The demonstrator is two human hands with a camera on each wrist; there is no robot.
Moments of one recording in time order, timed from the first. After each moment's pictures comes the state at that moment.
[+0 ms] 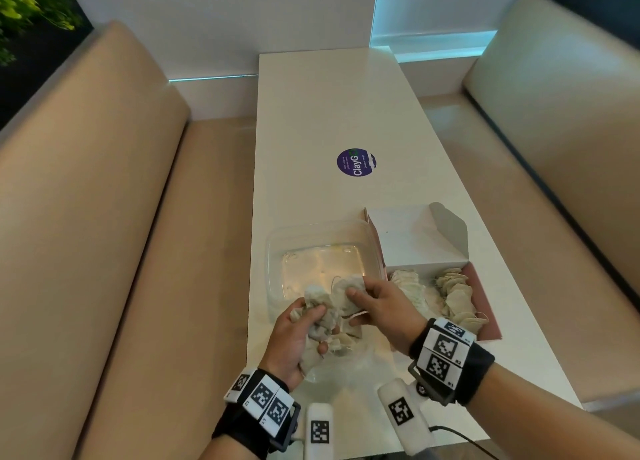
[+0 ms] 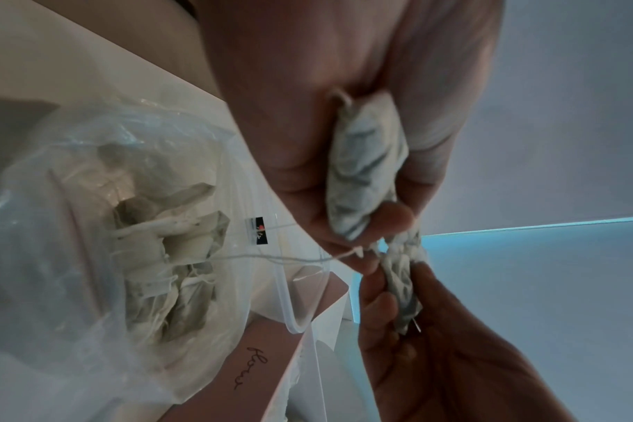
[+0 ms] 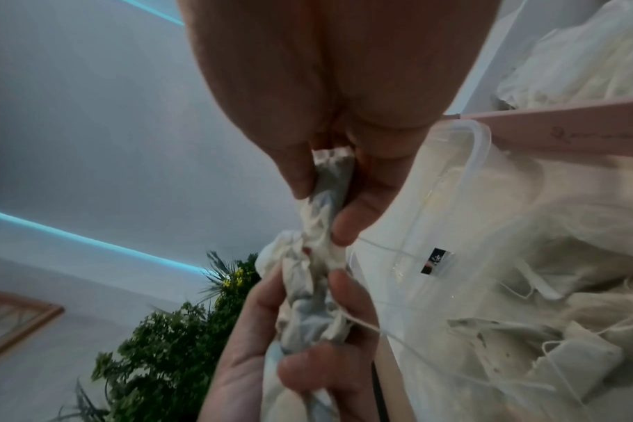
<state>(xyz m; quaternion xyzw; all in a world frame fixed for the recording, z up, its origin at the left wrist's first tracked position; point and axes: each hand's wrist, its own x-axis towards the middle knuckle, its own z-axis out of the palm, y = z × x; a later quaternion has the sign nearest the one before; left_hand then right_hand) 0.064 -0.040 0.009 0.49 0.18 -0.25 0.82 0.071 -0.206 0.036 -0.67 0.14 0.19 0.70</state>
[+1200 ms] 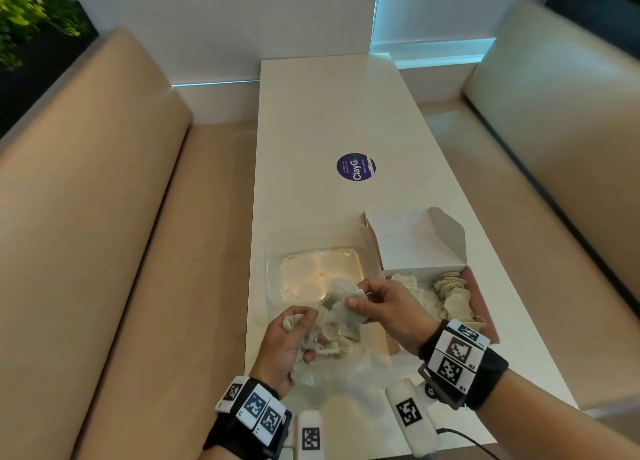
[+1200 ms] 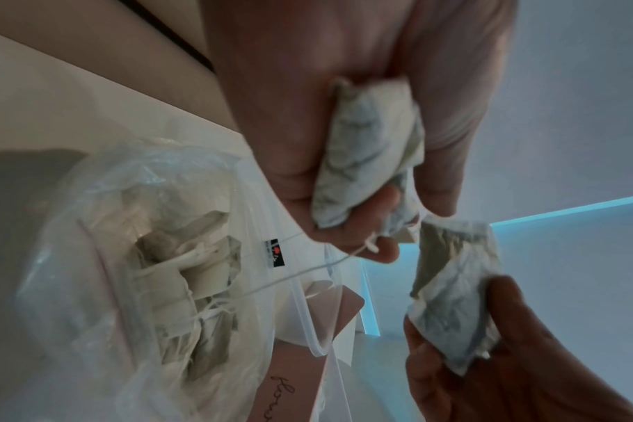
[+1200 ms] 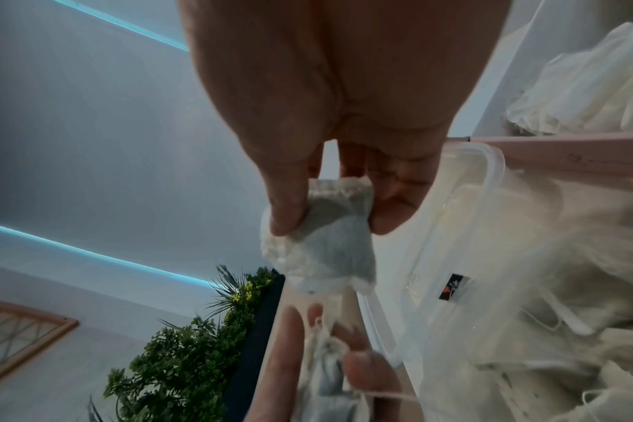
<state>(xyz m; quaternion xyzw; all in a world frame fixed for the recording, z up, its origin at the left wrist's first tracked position) 0.059 -0.029 0.000 0.53 0.16 -0.23 0.80 0.069 -0.222 0.046 -0.69 0.08 0.18 0.70</state>
